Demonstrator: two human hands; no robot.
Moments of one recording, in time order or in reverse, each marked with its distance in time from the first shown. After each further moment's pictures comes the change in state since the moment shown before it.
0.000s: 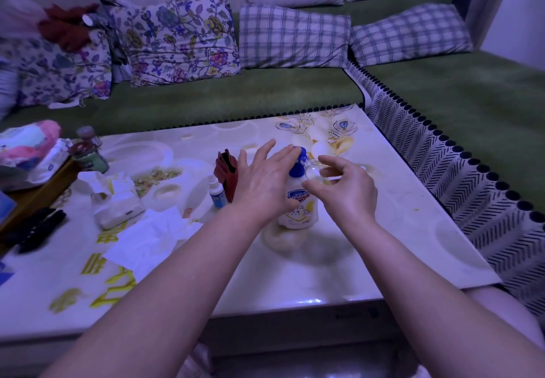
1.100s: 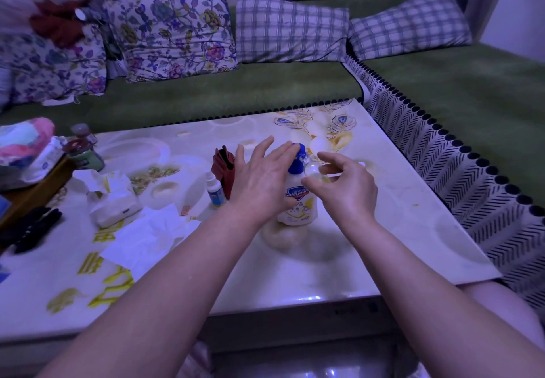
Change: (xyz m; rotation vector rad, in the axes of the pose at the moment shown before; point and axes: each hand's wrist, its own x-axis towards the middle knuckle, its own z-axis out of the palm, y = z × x) left_hand 0.001 -0.002 0.006 0.065 0.021 0.015; right_hand 0.000 0.002 0.003 -0.008 0.010 0.005
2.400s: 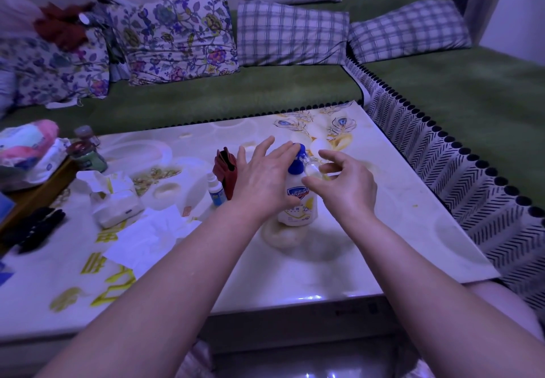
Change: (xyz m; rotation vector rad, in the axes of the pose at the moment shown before) left_hand 0.001 0.003 -0.007 -0.071 -0.031 -0.014; right_hand 0.001 -0.002 -0.003 0.006 0.002 -0.012
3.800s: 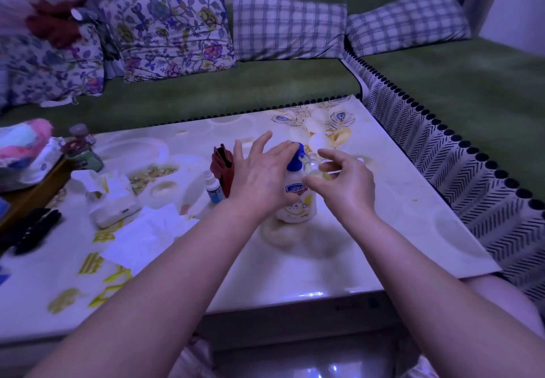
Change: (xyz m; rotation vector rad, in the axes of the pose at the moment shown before) left_hand 0.002 0.000 0.002 0.056 0.019 0.020; right_hand 0.001 0.007 0.002 0.088 -0.031 0.018
